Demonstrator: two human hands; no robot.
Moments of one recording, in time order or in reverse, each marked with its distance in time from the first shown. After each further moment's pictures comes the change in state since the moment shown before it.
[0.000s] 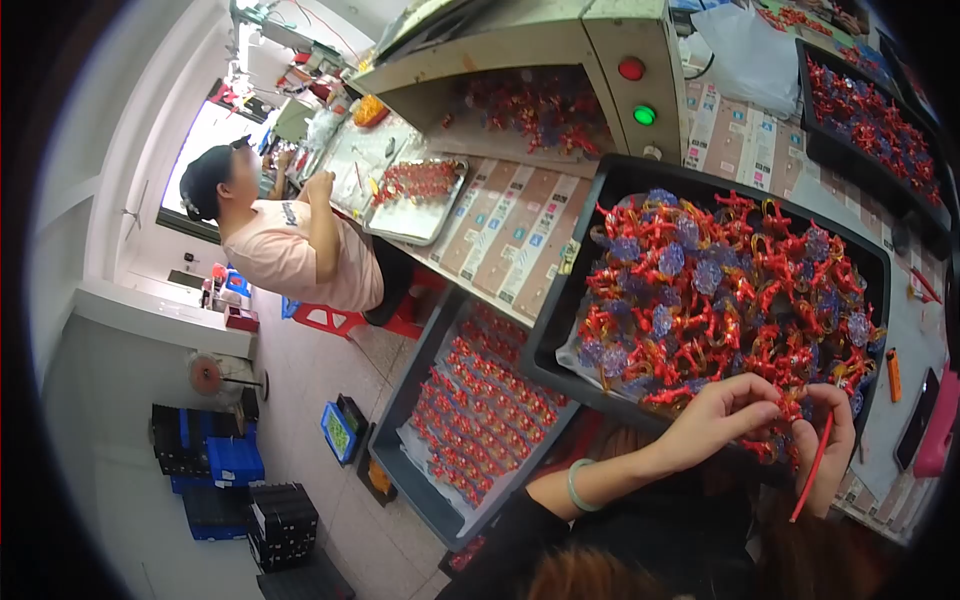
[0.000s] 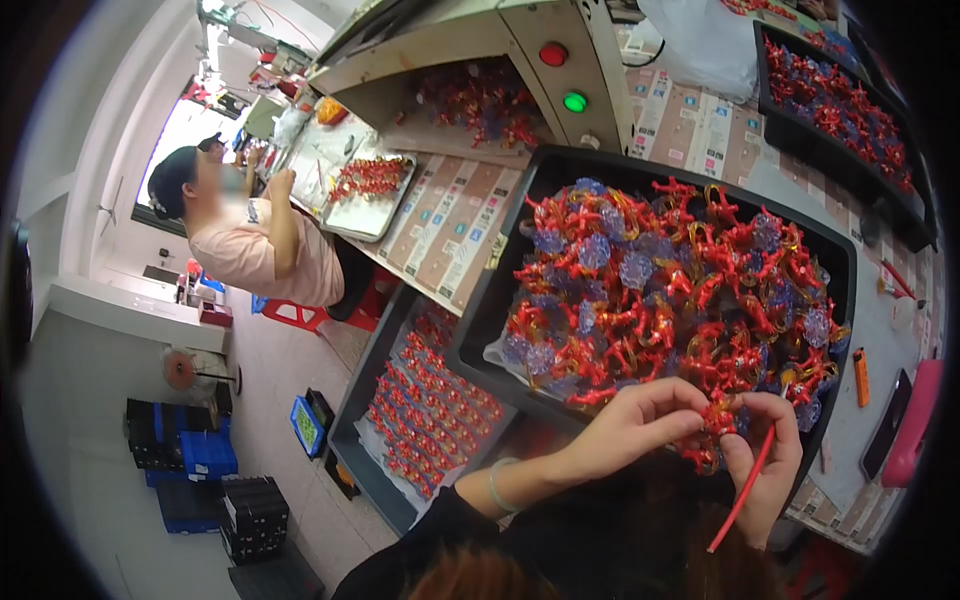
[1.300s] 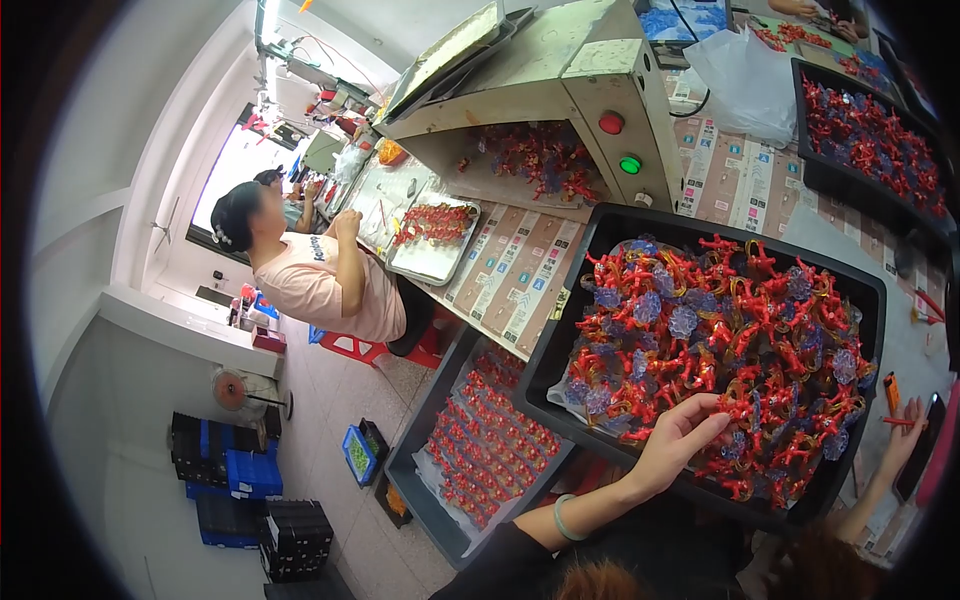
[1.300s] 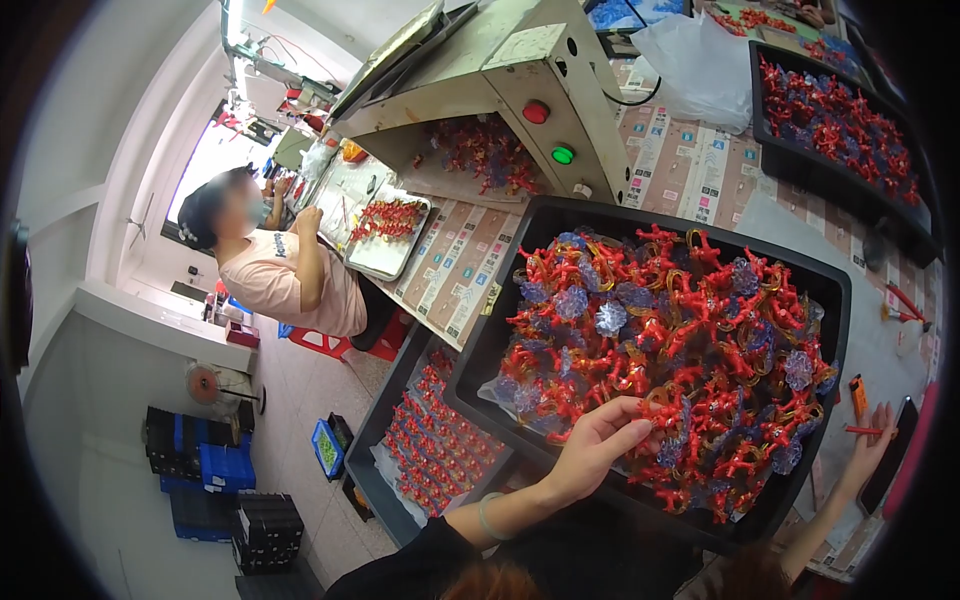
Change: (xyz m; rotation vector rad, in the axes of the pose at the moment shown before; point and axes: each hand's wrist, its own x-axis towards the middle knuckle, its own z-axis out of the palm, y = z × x) left_hand 0.013 -0.022 -0.008 -0.016 0.283 0.112; right_hand 0.032 0.191 -0.306 -0.375 0.722 -0.157
